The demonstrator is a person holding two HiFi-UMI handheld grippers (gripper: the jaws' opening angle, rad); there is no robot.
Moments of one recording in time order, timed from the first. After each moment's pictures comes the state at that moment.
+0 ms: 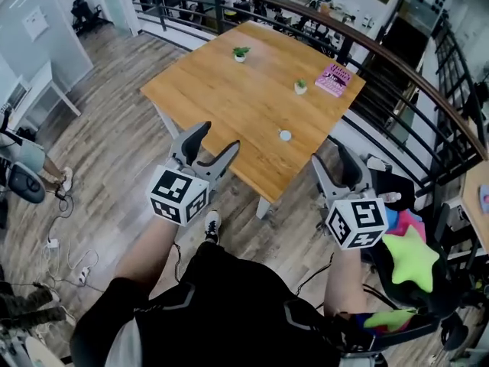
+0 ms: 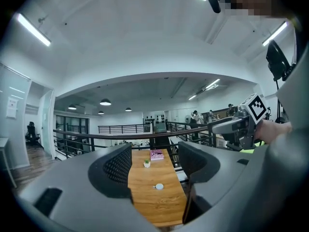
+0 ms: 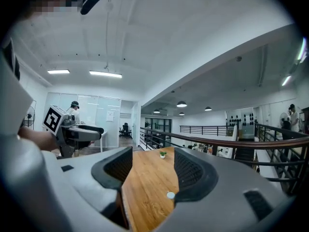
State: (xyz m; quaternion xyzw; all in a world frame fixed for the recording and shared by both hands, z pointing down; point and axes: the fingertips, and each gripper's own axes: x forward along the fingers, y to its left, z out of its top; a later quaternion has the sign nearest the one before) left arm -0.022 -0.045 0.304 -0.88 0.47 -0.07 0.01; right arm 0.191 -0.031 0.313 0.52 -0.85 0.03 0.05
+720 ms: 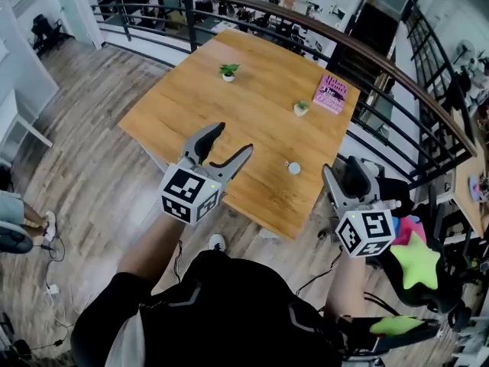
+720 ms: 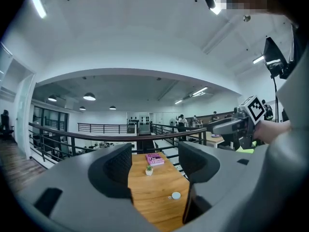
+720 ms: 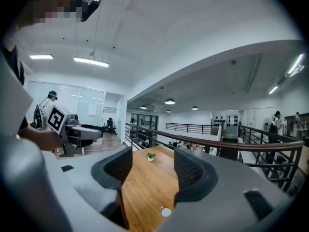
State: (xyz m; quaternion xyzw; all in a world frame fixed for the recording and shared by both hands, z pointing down) left arm -0.097 -0.240 0.303 -0.93 0.36 -0.05 -0.01; right arm 0.112 -0.174 0.303 0.60 -0.79 0.03 0.08
